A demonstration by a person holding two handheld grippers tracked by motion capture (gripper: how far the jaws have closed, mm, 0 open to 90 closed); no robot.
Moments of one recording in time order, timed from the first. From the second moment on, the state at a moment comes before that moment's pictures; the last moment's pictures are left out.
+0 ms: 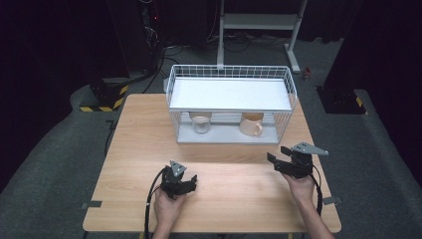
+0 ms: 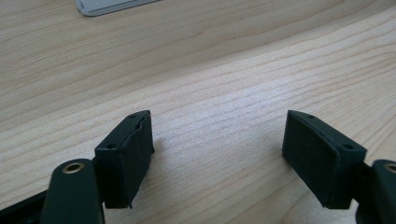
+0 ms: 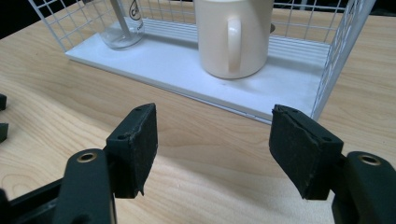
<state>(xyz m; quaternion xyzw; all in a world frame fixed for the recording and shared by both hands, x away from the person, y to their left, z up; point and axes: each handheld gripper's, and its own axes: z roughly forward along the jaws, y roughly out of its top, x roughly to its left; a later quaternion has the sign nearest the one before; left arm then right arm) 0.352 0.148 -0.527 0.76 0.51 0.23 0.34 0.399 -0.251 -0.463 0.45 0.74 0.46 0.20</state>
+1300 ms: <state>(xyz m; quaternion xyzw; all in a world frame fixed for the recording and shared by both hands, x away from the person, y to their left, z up) 0.352 0.148 -0.527 0.76 0.51 0.23 0.34 0.372 -0.250 -0.509 0.46 0.77 0.41 0.17</state>
